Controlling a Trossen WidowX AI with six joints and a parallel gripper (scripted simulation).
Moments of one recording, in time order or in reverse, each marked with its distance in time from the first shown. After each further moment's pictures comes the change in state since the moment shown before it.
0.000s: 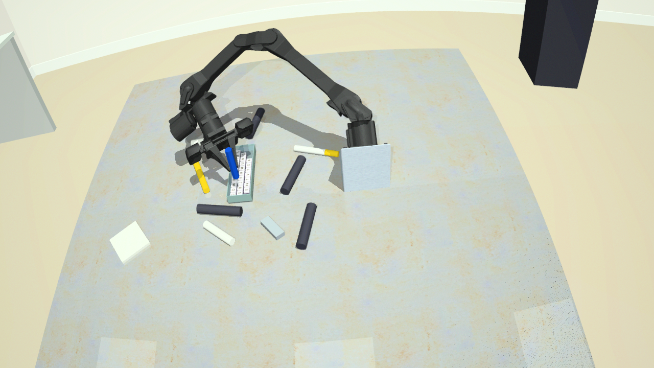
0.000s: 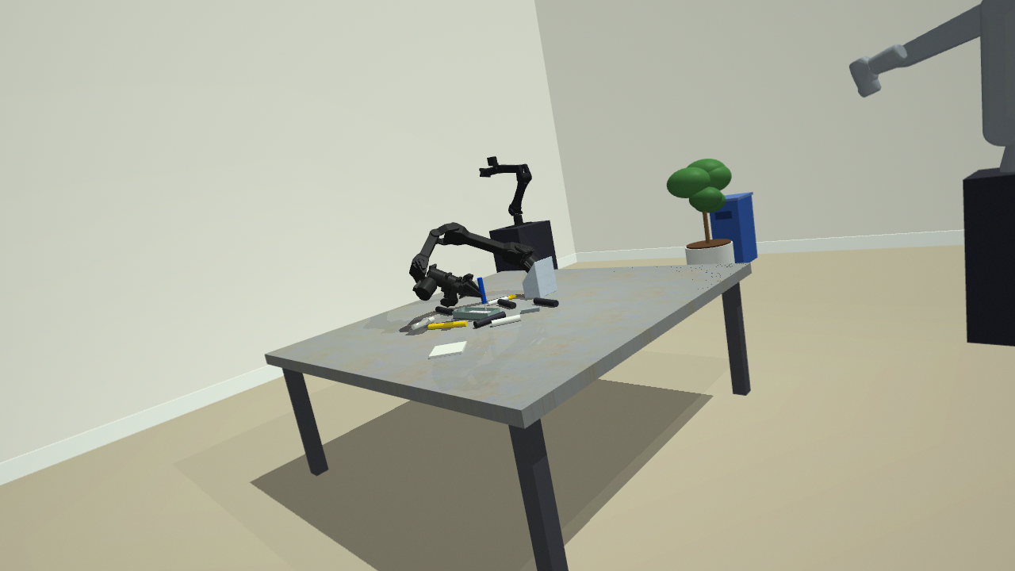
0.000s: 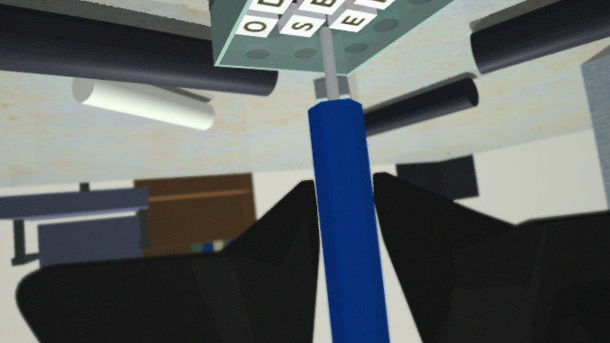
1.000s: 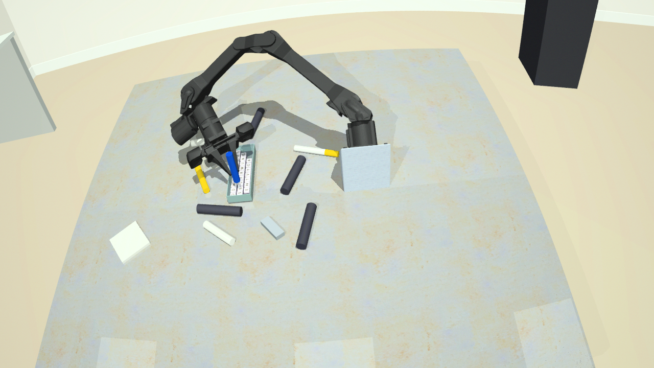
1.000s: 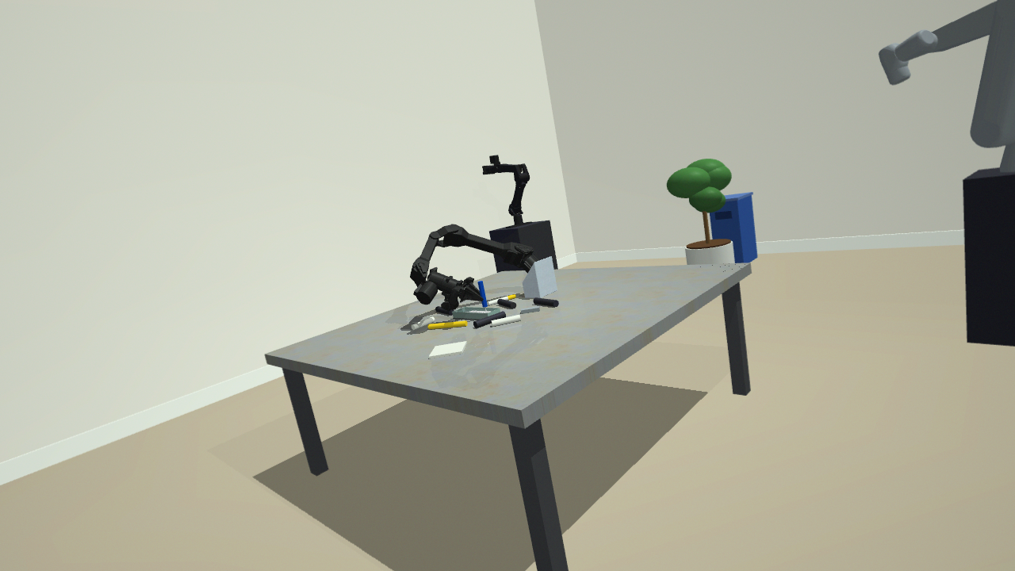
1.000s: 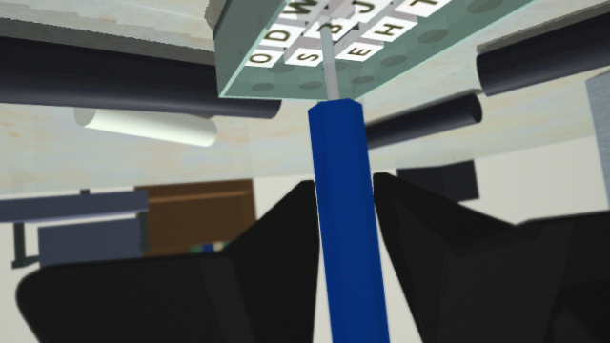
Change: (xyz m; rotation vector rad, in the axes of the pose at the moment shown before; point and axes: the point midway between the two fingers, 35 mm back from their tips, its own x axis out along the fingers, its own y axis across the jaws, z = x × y) arm 0.007 0.001 0.011 -0.001 0.000 0.000
